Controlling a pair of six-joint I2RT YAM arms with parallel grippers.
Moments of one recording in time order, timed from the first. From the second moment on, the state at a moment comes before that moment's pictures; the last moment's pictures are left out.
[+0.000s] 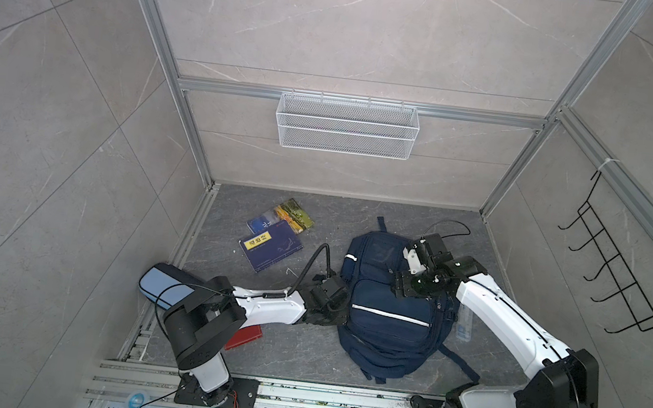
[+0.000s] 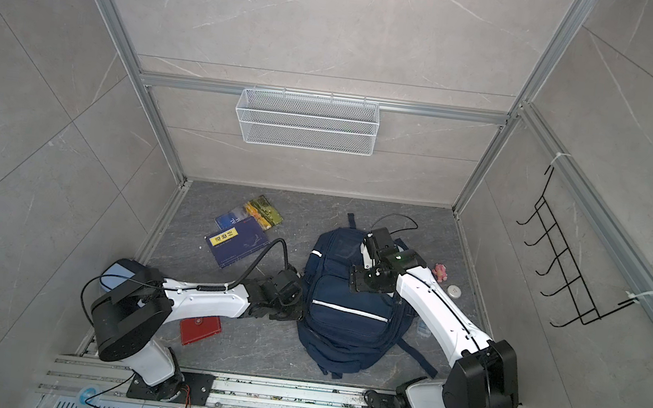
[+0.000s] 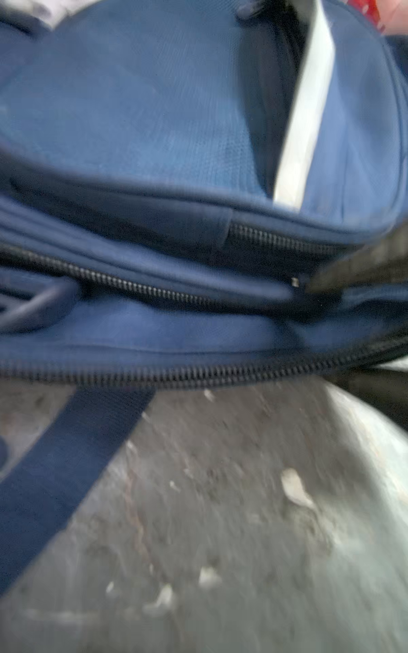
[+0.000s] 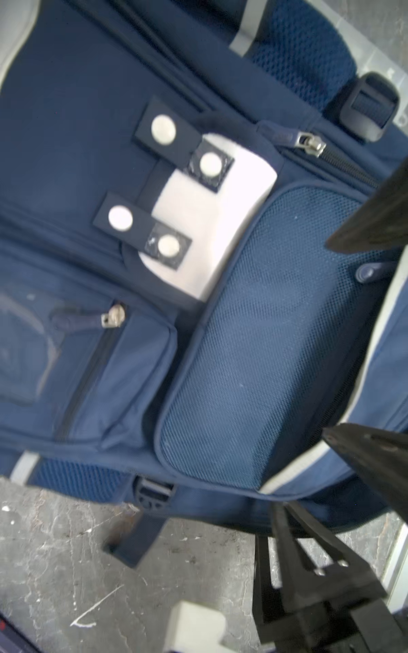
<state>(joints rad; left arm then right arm) -0.94 1.66 0.87 -0.20 0.05 -0.96 0.42 1.39 1.16 -0.94 -0.05 0.23</state>
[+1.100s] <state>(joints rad) -0.31 1.54 1.21 -0.45 0.24 -0.64 0.43 1.69 1.60 -0.91 -0.16 0.27</state>
